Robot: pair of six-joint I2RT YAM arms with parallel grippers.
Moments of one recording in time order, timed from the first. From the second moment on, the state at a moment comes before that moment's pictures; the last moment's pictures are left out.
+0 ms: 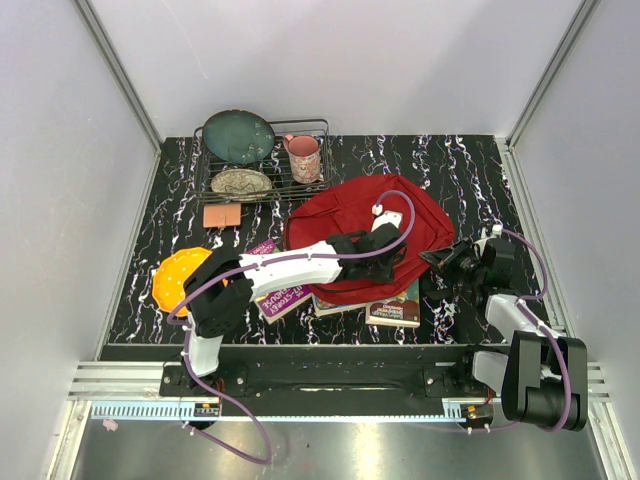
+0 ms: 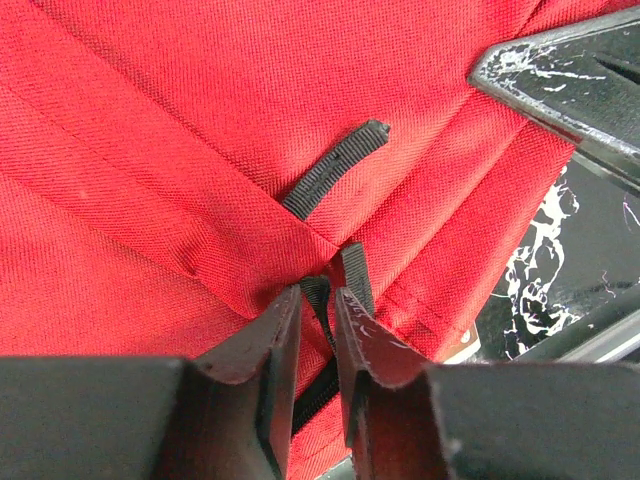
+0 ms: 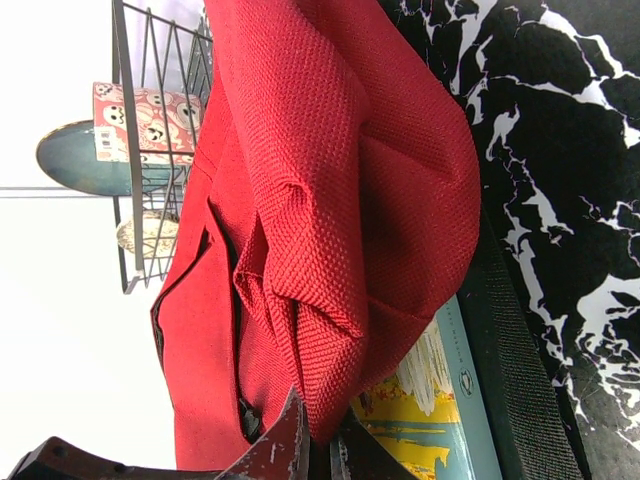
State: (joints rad) left arm -1.09 1.93 1.49 -0.45 -0.21 -0.68; right arm -0.15 1.12 0.31 0.28 -0.61 0.94
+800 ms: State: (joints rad) left arm -1.10 1.96 1.49 -0.44 -0.21 -0.68; right arm -0.15 1.12 0.32 0.26 -0.61 0.94
